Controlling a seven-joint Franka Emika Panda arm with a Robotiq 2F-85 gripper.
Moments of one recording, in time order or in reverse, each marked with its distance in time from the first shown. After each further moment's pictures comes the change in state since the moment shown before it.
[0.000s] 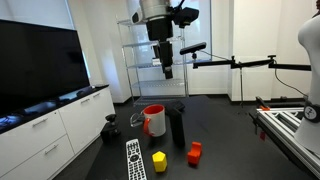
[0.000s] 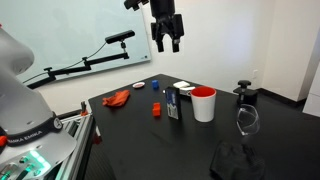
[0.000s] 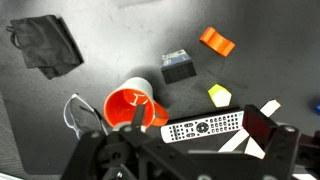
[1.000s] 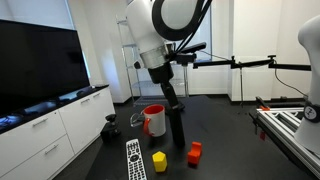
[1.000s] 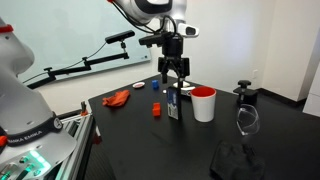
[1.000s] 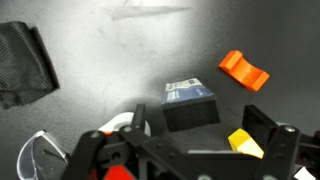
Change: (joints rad) arm -0.004 0.272 0.002 -0.004 -0.077 0.111 0.003
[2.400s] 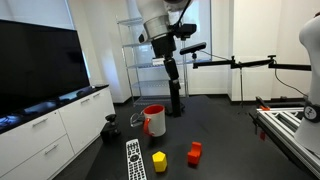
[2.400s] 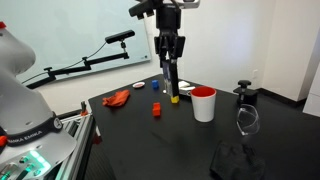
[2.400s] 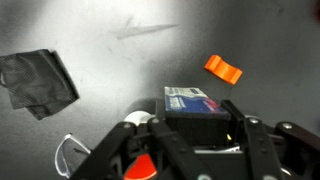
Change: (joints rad) arm -0.041 -0.168 -0.034 0.024 0.104 -0.175 -0.057
